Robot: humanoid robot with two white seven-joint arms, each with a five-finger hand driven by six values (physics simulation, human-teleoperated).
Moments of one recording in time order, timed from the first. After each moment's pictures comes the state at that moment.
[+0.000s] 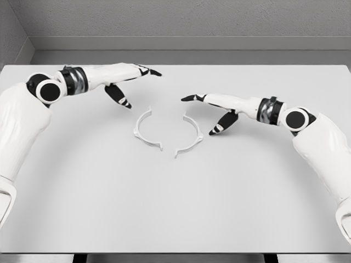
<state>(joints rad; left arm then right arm) -0.89 0.32 -0.51 -0.82 -0.47 -0.61 -0.61 -0.78 -0.35 0.68 -0.82 0.09 -0.61 0.61</state>
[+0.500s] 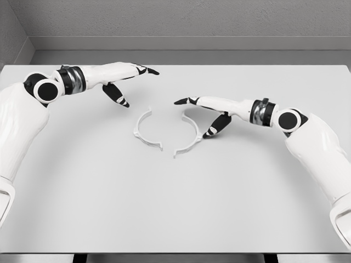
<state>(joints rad) -0.89 0.32 -0.51 -0.81 -0.47 -0.61 -0.61 -0.78 -0.32 0.70 -0.81 0.09 -0.61 0.61</state>
